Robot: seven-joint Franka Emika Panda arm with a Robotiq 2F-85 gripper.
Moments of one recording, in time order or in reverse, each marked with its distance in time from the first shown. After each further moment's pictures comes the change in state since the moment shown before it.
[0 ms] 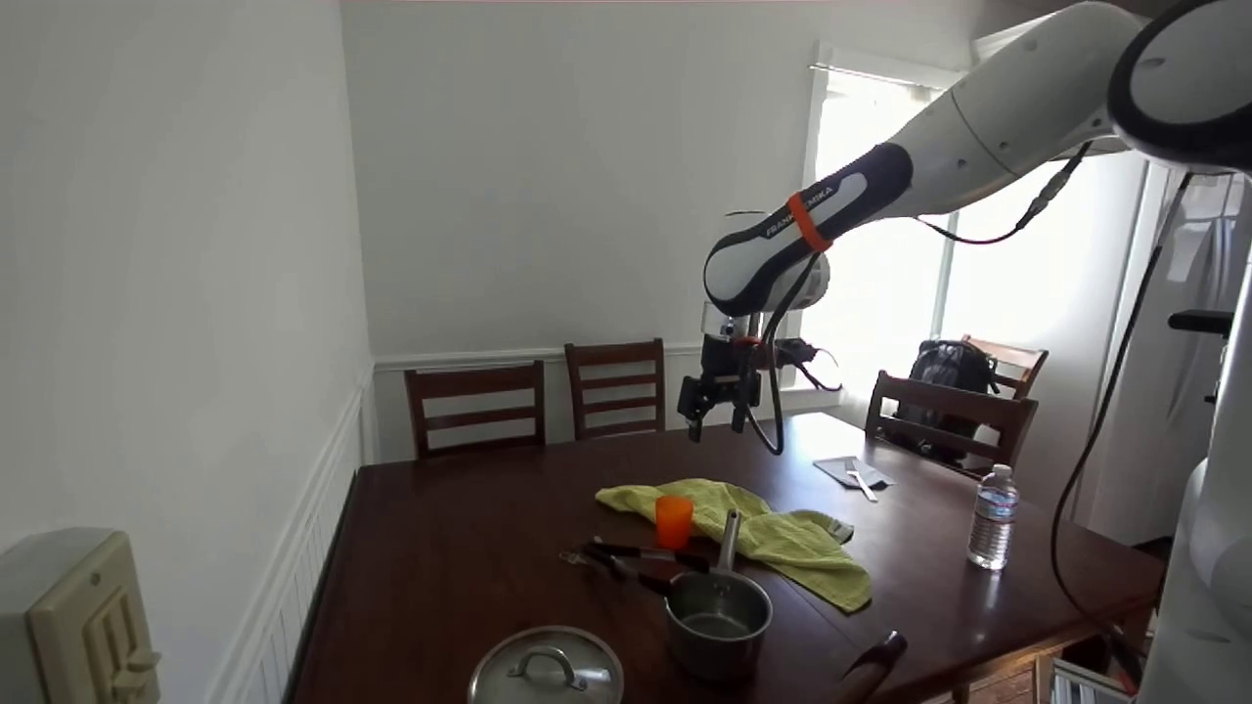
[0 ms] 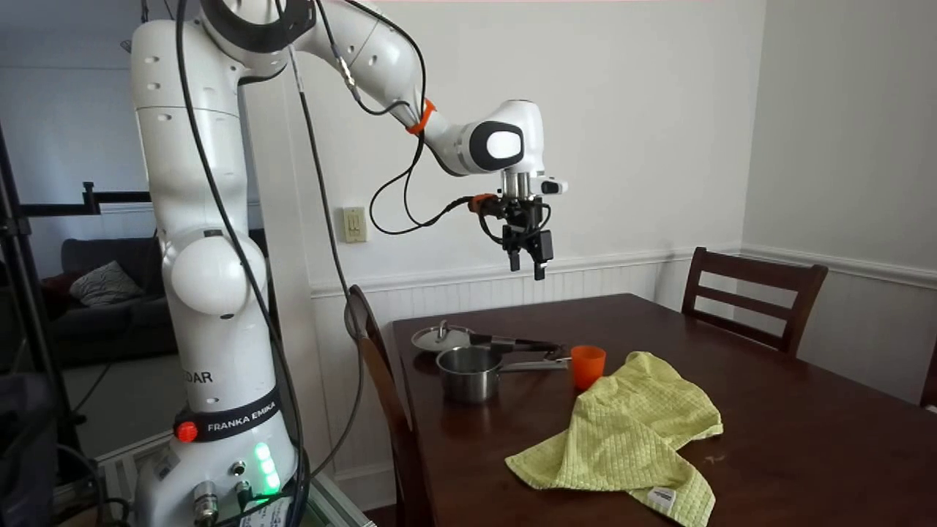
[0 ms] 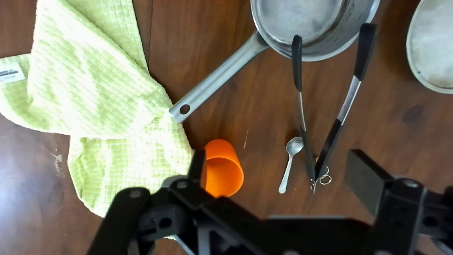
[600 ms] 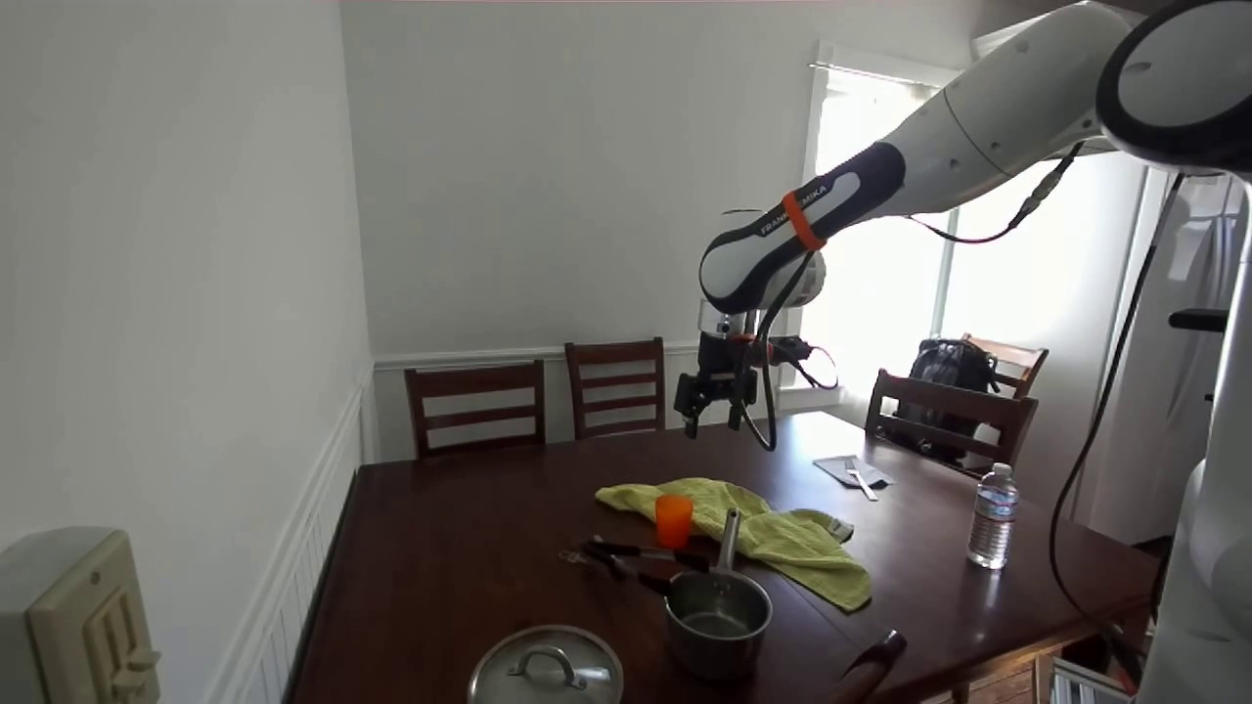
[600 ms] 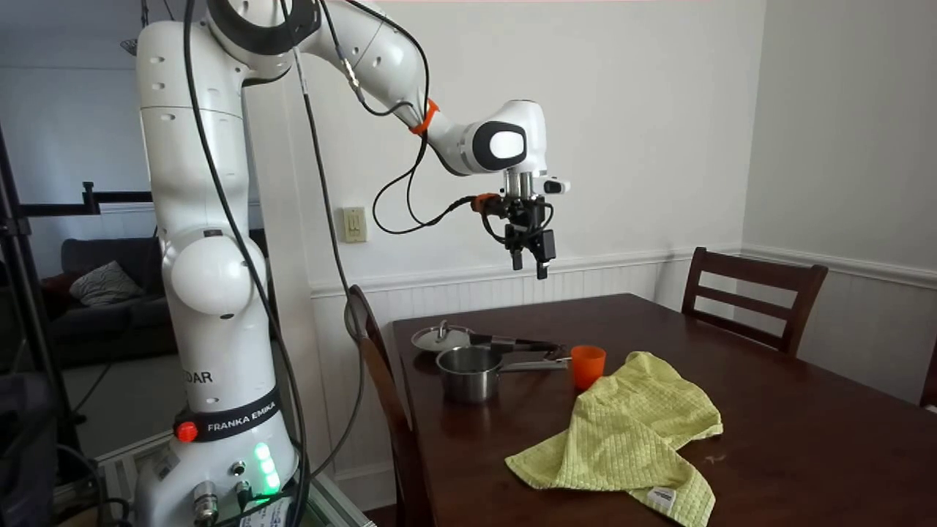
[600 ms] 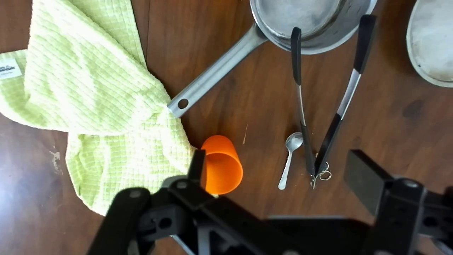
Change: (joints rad) arm 0.001 0.015 -0.001 0.020 0.008 -0.003 0.002
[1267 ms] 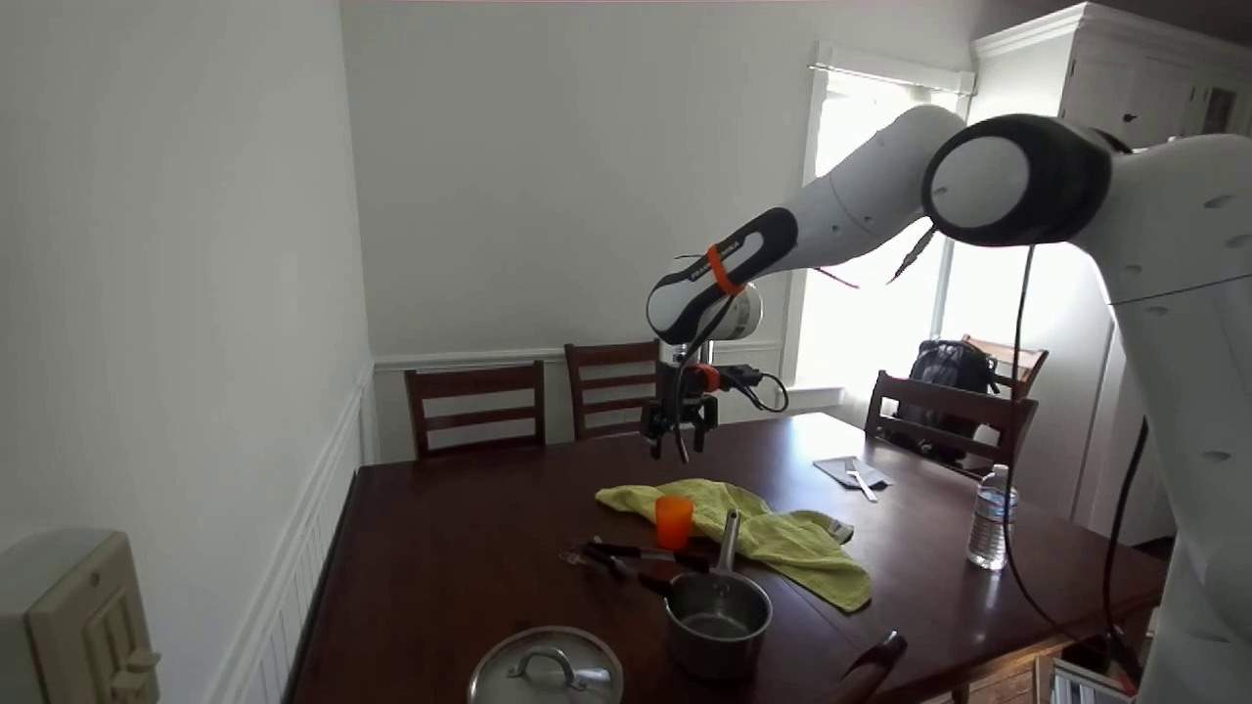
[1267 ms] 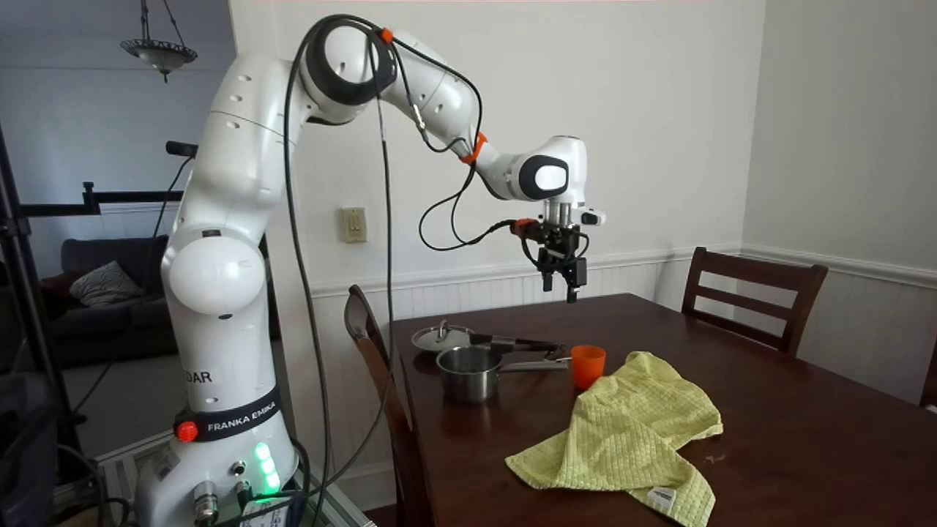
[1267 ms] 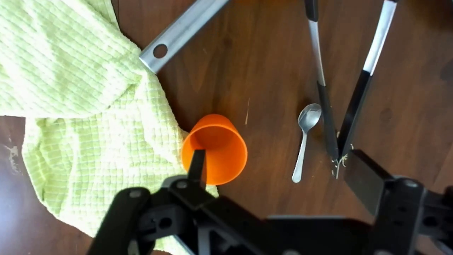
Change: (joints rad) arm -0.021 0.376 -0.004 0.366 0.083 -0.077 -0.013
